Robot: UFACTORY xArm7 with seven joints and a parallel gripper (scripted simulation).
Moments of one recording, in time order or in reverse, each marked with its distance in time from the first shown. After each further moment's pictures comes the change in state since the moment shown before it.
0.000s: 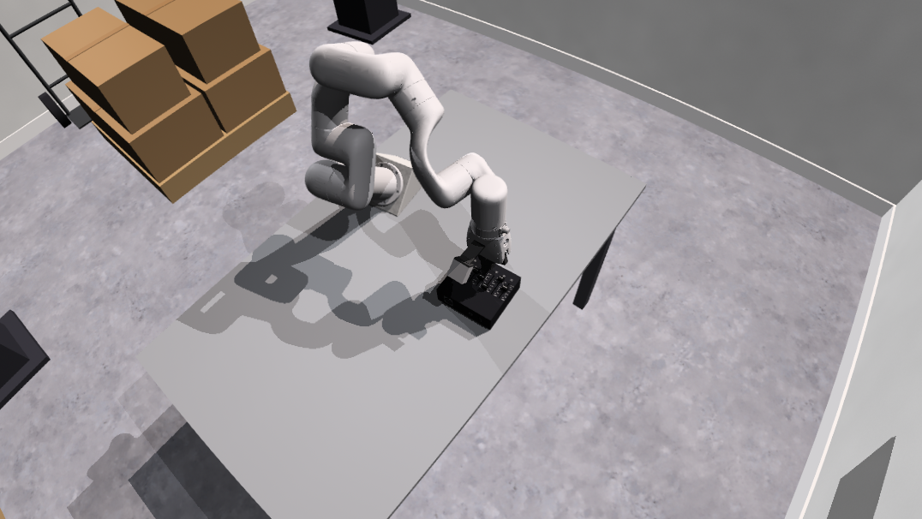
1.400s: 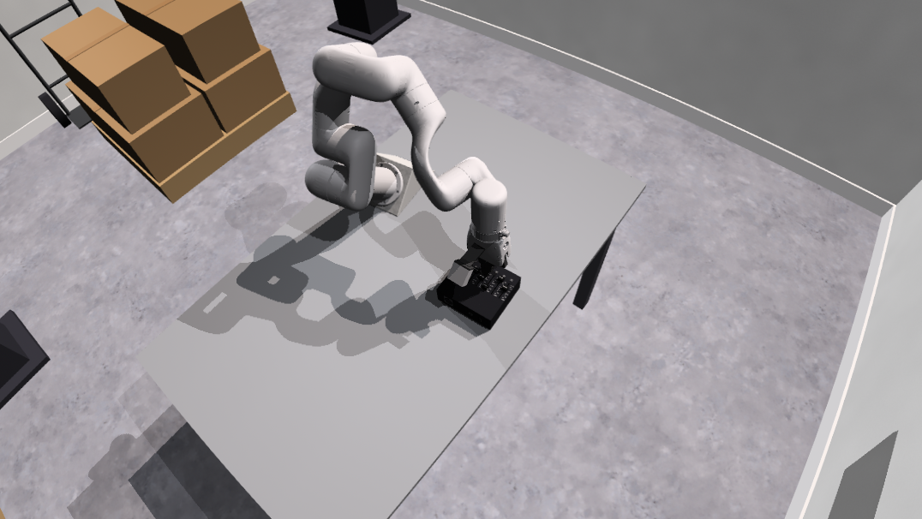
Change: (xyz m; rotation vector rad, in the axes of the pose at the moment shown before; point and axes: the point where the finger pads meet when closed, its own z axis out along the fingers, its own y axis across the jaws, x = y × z) arm 0.000 0.000 0.012 0.000 0.000 0.000
